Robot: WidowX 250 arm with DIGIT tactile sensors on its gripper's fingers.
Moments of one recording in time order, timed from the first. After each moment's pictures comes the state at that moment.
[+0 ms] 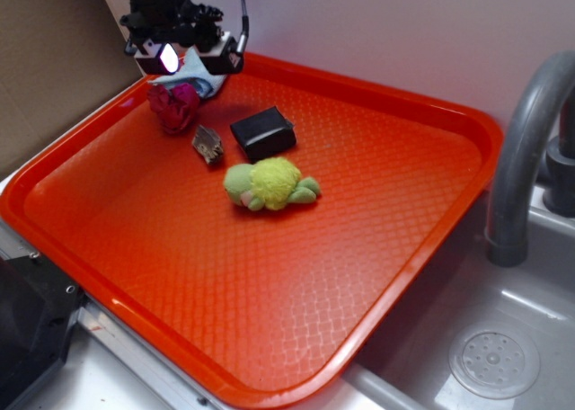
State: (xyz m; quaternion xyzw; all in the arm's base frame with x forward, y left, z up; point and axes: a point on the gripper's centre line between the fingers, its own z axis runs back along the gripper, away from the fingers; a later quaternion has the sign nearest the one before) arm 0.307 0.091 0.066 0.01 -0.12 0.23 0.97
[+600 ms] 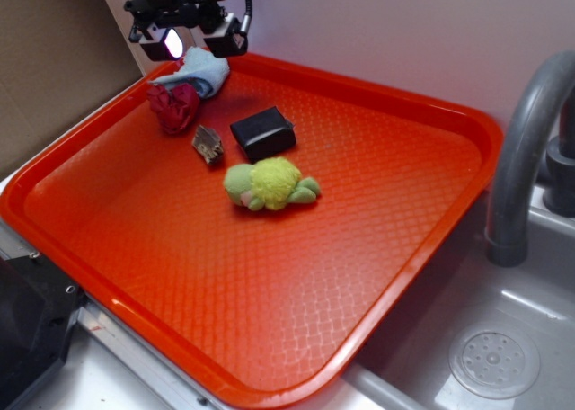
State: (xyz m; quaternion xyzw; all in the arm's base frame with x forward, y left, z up) arm 0.318 0.099 0.066 0.01 -0.12 0.24 0.96
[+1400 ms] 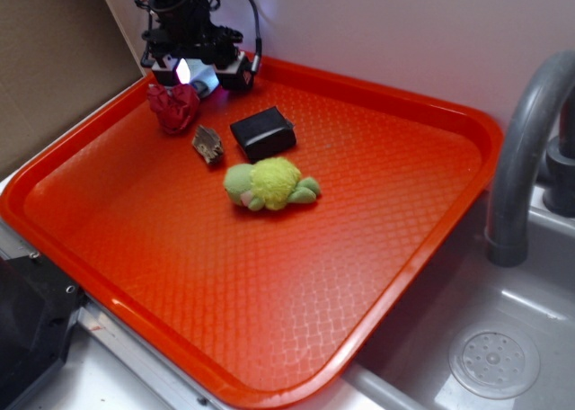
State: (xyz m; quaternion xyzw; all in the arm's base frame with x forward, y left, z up) arm 0.326 0.120 0.022 0.07 -0.10 0.24 0.96
